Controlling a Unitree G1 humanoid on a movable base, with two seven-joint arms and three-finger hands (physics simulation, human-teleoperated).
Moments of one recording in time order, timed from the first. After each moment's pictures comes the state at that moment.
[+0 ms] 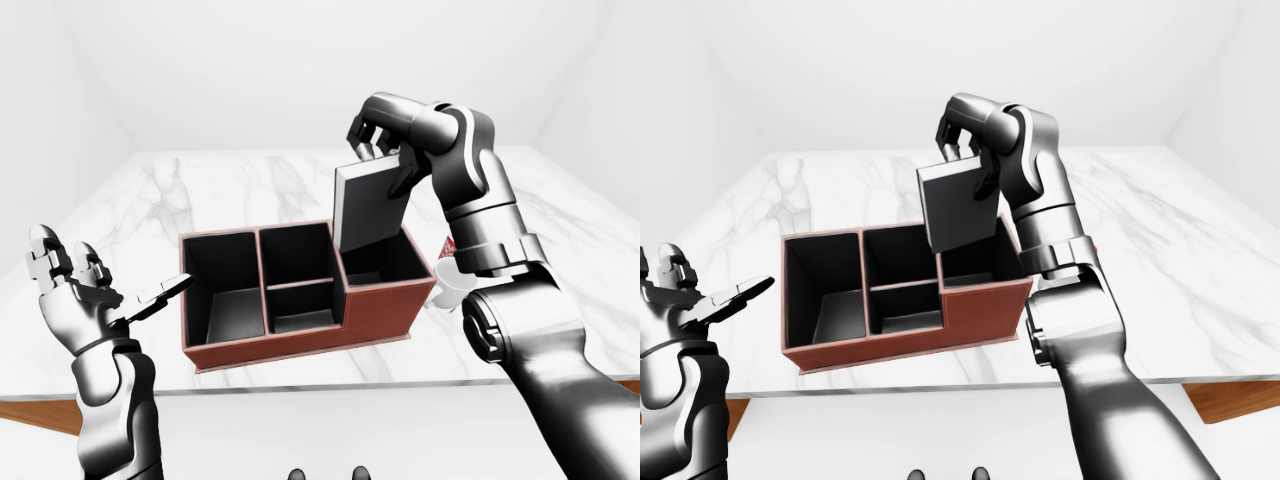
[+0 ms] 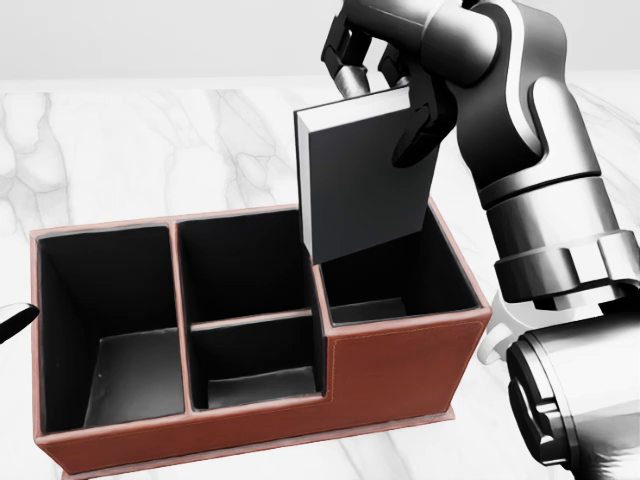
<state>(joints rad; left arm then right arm) -0.04 0.15 0.42 -0.32 -0.27 0.06 0.25 -1.29 -0.25 0.02 0.67 -0.88 0.09 0.70</state>
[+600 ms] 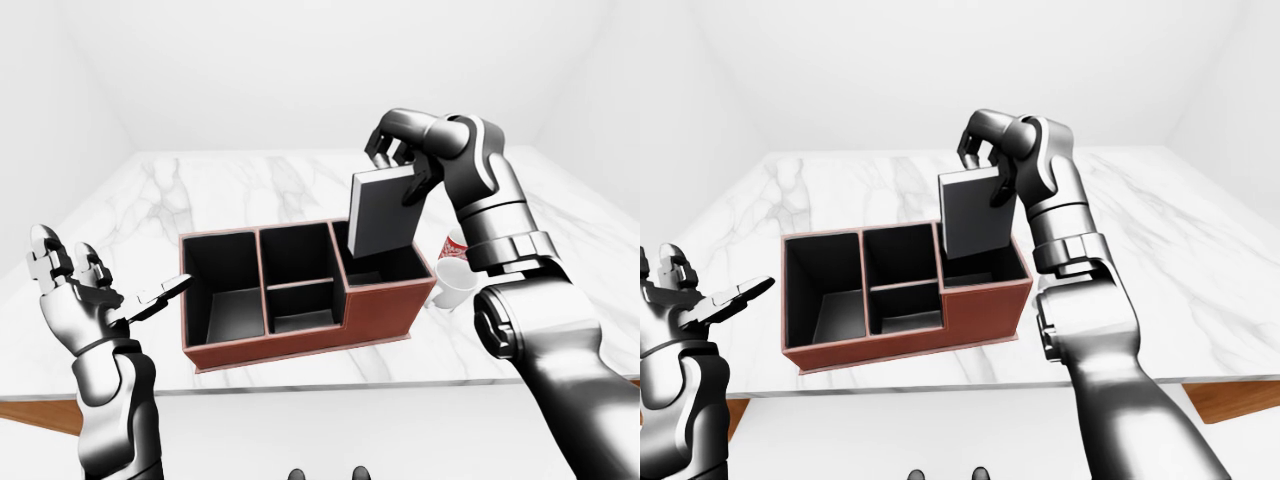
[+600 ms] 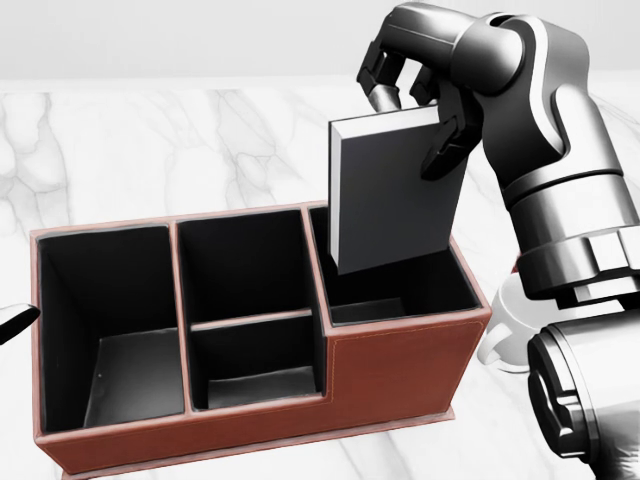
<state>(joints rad) -0.04 0.14 0.42 -0.32 -0.27 0.05 0.25 -1.30 -0.31 0.02 0.81 -0.87 0.09 0.70</state>
